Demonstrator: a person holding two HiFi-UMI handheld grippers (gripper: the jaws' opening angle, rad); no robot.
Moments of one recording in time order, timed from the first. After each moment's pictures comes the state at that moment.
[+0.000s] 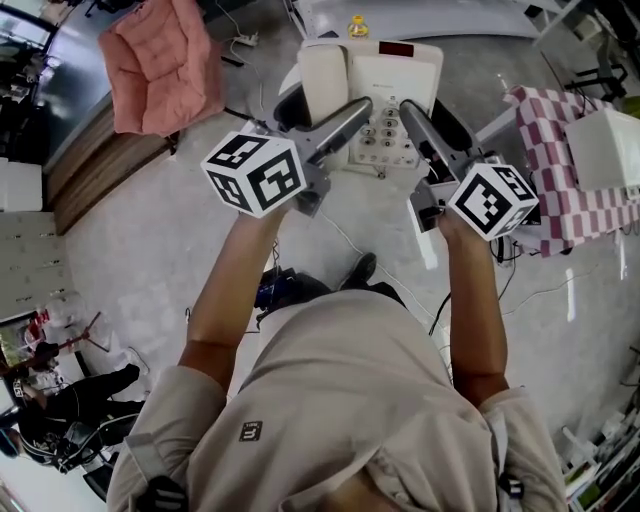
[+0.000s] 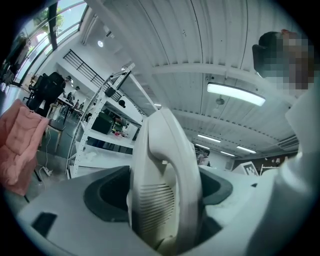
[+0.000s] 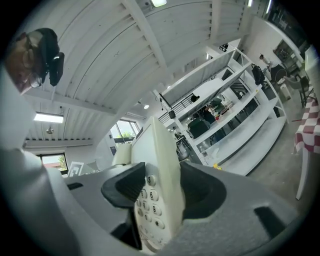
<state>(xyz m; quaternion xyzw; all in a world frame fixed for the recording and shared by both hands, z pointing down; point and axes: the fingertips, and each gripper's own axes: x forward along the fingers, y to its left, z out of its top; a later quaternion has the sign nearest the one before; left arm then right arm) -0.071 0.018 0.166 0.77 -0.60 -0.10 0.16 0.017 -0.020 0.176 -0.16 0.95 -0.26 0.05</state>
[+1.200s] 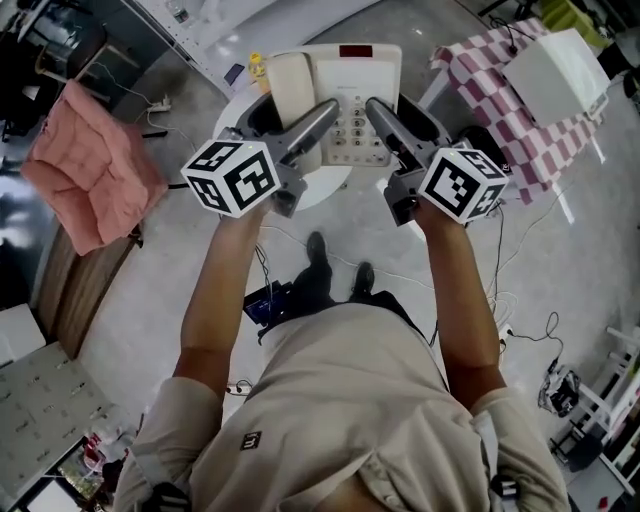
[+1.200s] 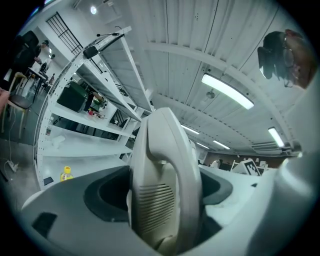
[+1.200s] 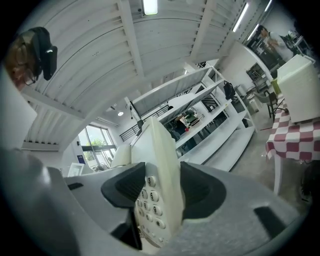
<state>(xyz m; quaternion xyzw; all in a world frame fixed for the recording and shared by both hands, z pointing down) -0.054 -0.158 0.205 0.86 -0.46 -0.07 0.21 0.043 -0.164 0.212 -0.33 0.90 -0.28 0.07</state>
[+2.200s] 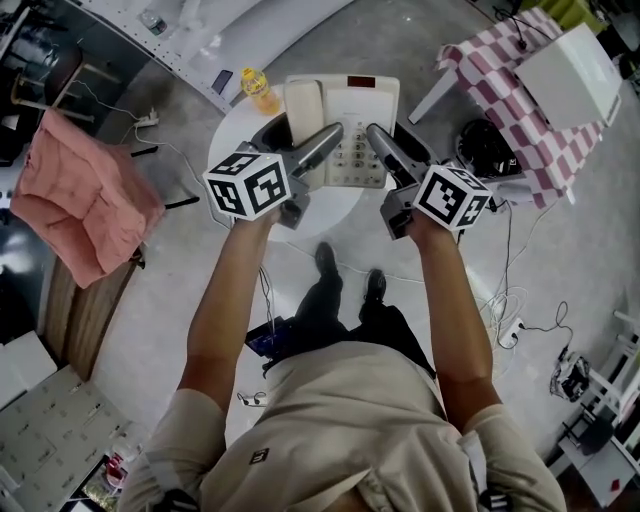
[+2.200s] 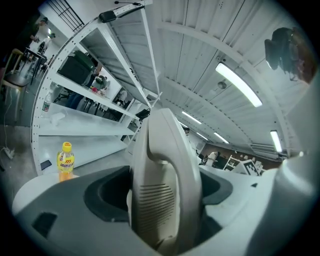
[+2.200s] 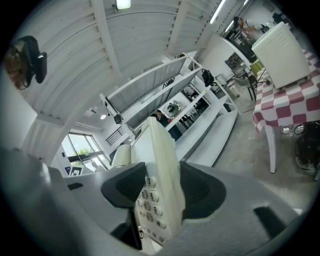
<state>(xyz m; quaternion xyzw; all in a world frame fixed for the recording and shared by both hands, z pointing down) -0.080 -0.240 0.335 0.86 -0.43 -0.01 0.29 0.019 -0.235 0.345 -0.38 0.85 -0.37 0.06</state>
